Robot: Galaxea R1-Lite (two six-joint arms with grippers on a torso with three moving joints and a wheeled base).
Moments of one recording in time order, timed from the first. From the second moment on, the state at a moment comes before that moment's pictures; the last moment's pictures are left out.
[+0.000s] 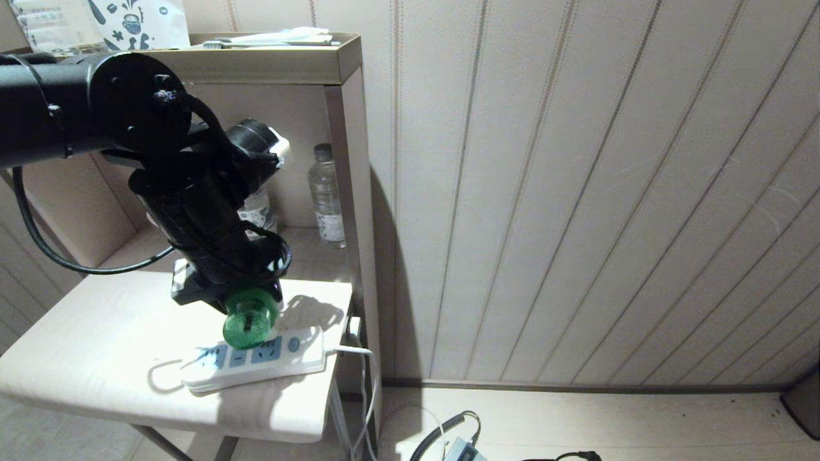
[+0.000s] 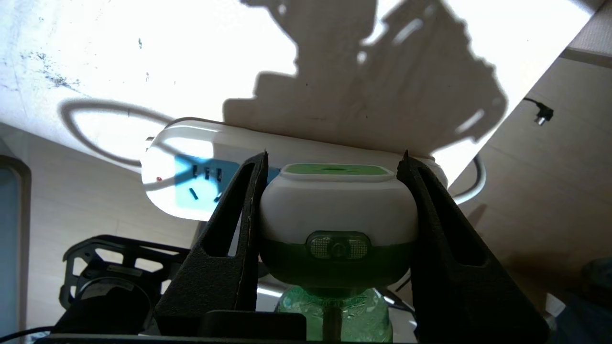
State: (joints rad) left arm -0.49 1.97 -1.88 1.22 0.15 -0.77; right arm 0.01 0.01 0.00 0.01 -0.03 0.02
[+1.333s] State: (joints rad) left arm -0.55 1.97 -1.84 1.22 0.20 -0.79; right arm 0.01 0.01 0.00 0.01 -0.03 0.02
